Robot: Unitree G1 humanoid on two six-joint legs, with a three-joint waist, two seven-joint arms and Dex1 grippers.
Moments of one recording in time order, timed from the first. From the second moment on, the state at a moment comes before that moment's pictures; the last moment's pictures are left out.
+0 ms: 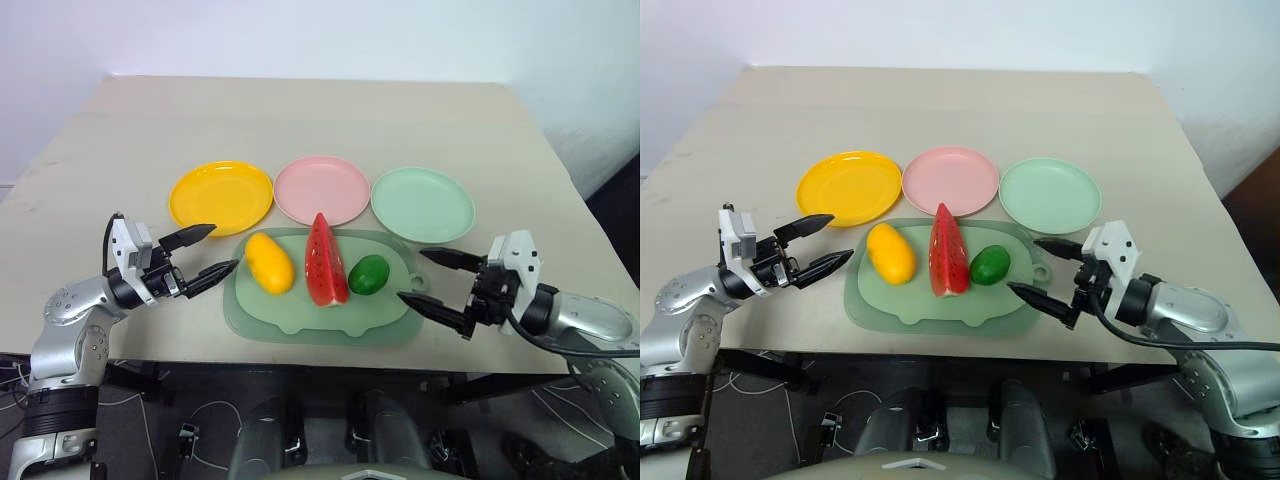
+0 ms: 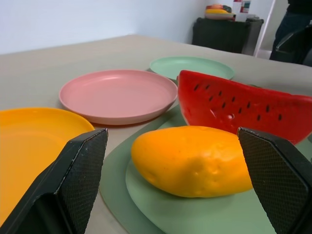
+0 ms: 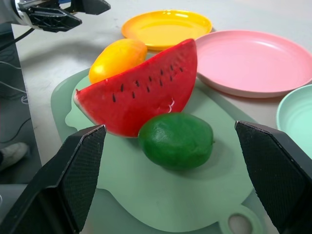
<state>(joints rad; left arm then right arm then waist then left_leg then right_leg) -0.19 0.62 0.27 0.07 -0.58 0.12 -1.15 0.00 -0.76 -0.24 -0.56 0.68 0.58 0.82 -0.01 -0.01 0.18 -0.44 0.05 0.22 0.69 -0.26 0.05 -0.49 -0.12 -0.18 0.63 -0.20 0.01</state>
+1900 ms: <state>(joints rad) -0.17 0.56 0.22 0.02 -0.57 0.10 -1.11 -0.58 -0.67 0.27 0.14 0.23 0.09 1.31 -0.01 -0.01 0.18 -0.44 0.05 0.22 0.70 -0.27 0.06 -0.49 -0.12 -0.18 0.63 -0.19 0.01</state>
